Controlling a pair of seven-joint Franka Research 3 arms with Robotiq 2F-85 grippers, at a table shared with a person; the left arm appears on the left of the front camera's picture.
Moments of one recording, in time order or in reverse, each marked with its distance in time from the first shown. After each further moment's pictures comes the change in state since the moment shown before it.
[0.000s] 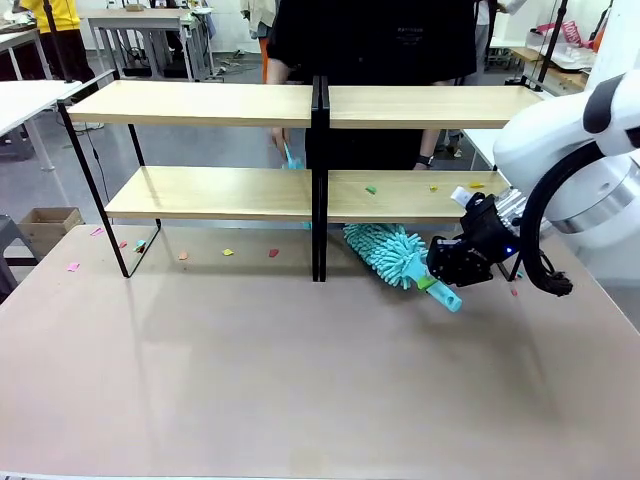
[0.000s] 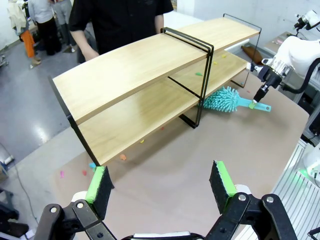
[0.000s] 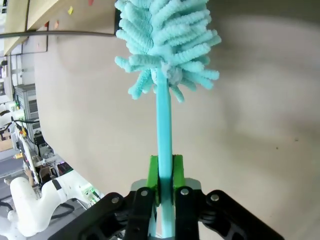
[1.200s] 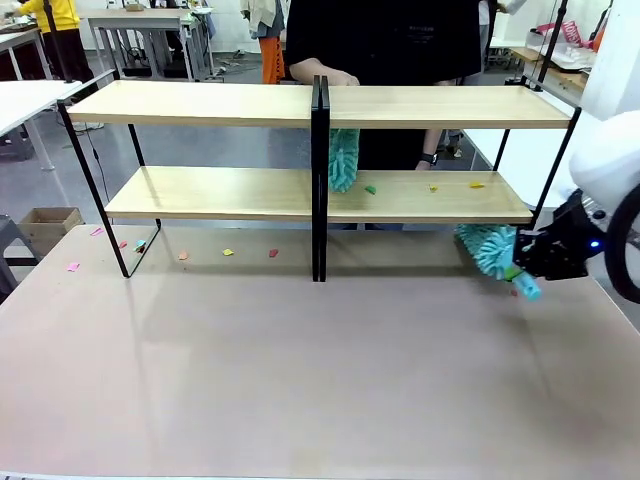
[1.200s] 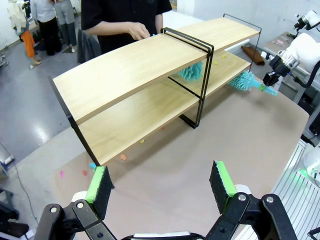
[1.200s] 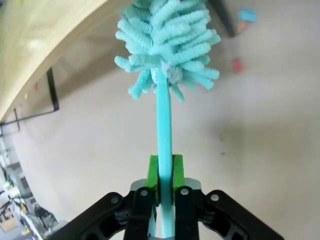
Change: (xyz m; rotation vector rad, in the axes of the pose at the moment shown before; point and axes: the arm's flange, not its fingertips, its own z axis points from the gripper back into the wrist) left arm 0.000 0.000 0.000 0.000 0.000 0.000; right arm -0.004 -0.090 0.087 -0.222 -0.218 -0.286
